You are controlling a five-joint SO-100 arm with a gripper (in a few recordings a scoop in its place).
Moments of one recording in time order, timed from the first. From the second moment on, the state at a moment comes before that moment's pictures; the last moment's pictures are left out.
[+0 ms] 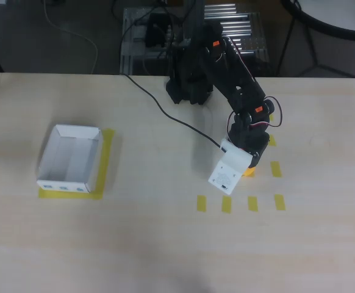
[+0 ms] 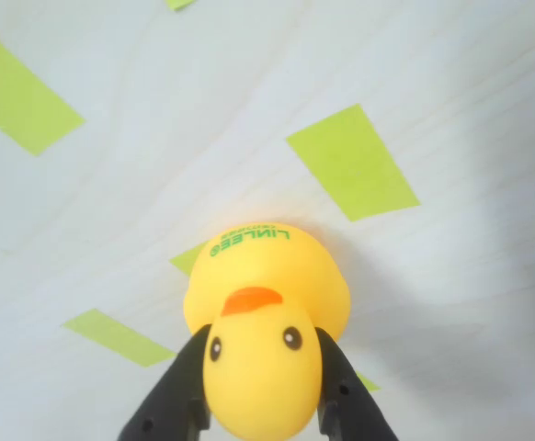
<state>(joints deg) -33.0 70.2 82.6 75.8 -25.1</state>
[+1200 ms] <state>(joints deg) 43.5 89.9 70.1 65.7 -31.1</state>
